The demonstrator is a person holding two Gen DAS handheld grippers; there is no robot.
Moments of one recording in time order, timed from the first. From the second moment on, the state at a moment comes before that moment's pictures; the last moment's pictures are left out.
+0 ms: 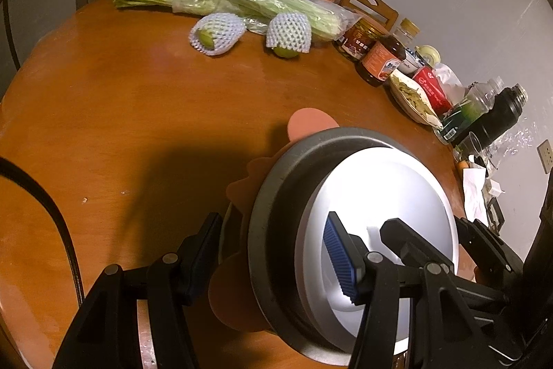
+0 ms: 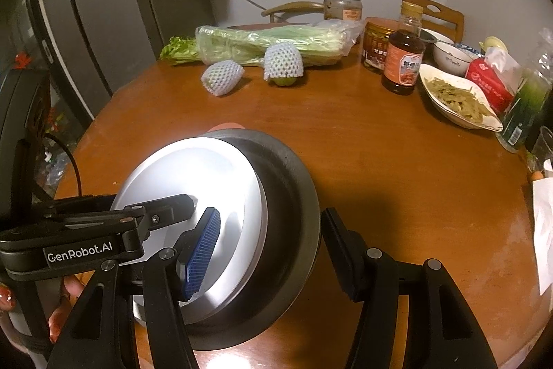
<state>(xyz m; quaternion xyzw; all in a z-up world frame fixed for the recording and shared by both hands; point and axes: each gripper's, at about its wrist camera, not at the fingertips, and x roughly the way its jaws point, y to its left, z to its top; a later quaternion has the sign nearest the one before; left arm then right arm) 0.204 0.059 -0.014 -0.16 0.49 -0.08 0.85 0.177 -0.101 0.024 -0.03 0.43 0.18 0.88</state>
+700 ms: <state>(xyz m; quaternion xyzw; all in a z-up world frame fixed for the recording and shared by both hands) 0.203 0.050 -0.015 -0.15 0.49 -0.09 0.85 0.175 -0.112 0.024 -0.03 0.43 0.17 0.88</state>
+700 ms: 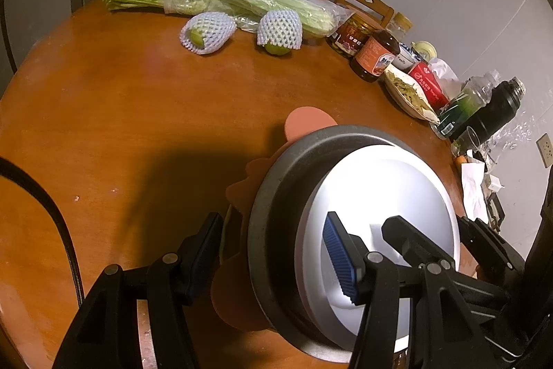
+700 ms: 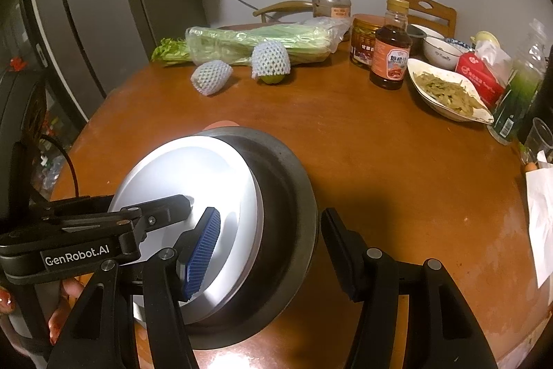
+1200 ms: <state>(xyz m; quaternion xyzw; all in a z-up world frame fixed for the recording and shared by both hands) 0.198 0.056 -0.014 -0.14 0.49 -0.08 0.86 0.176 -0.107 0.022 -0.03 0.44 0.16 0.88</state>
